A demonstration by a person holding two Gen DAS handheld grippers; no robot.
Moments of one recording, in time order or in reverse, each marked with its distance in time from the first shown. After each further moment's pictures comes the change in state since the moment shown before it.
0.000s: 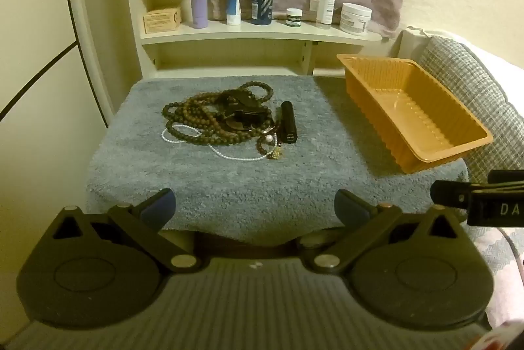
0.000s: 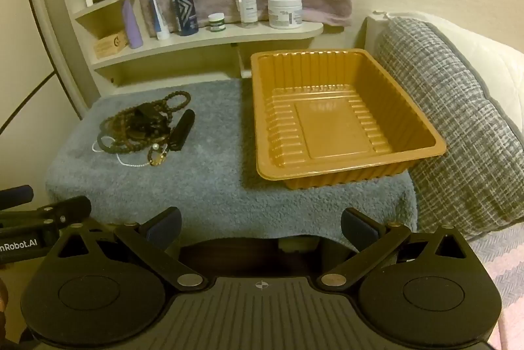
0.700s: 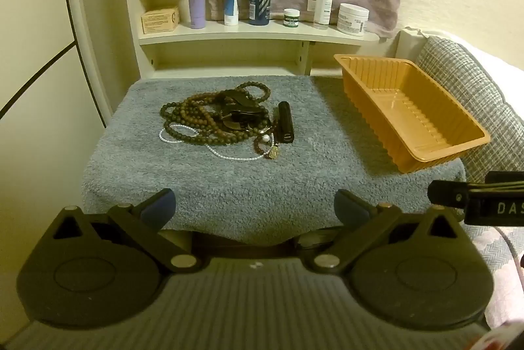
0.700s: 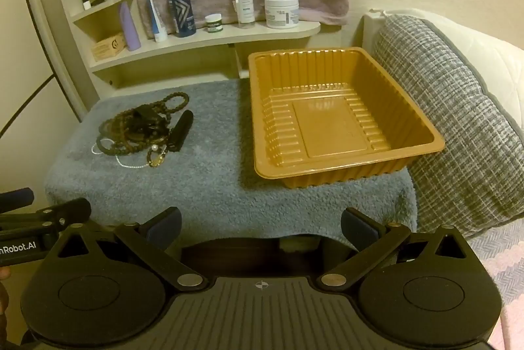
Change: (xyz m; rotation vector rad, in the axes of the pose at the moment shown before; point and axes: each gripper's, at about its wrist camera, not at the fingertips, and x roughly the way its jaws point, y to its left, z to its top) left arm -0.001 -0.006 -0.001 0.009 -0.011 -0.012; right arm -0.001 0.000 -0.002 0.009 -0.004 0.005
